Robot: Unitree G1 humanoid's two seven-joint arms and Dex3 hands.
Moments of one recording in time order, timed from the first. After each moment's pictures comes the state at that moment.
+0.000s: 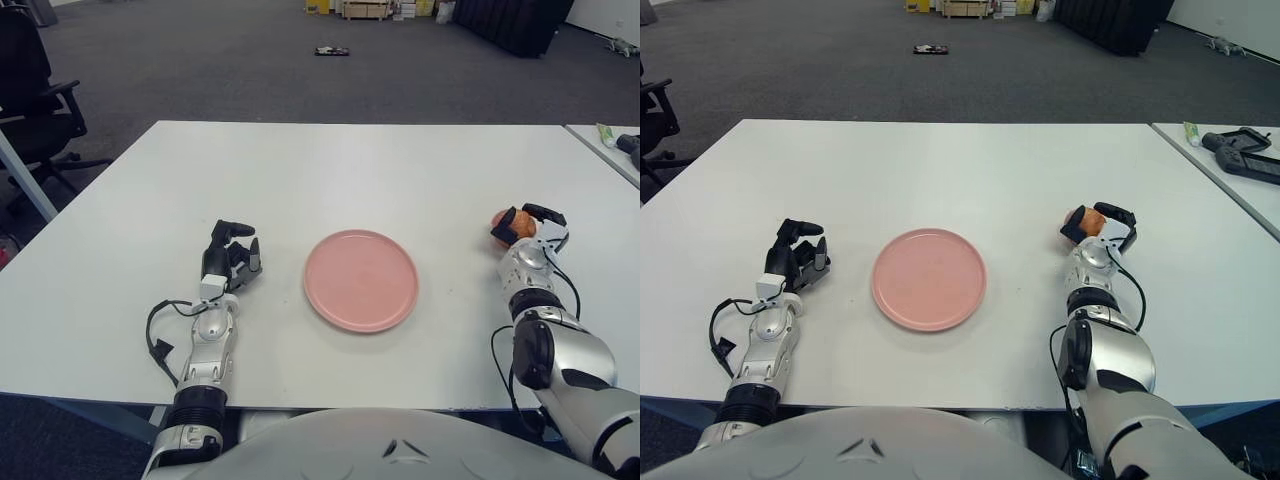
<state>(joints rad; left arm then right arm) 0.04 0.03 0.12 0.39 0.06 -0.38 0.15 -0.56 -0.26 -0.42 1.13 0.17 -0.32 -0.48</state>
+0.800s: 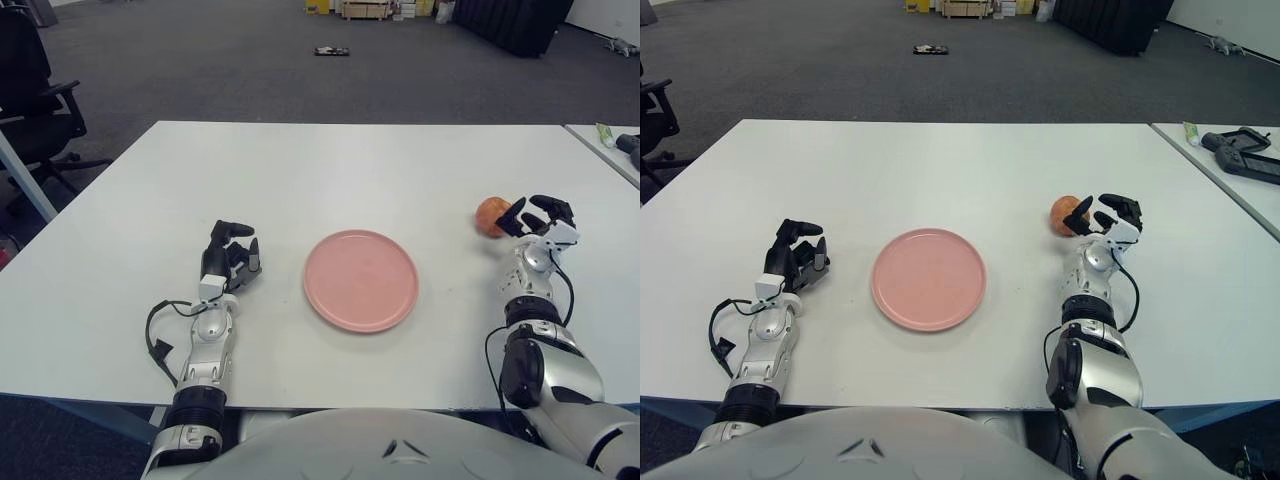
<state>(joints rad) 0.04 0.04 0.12 0.39 0.05 -0.38 0.15 -0.46 -0.17 -0.45 0.83 0.22 -0.33 -0.42</state>
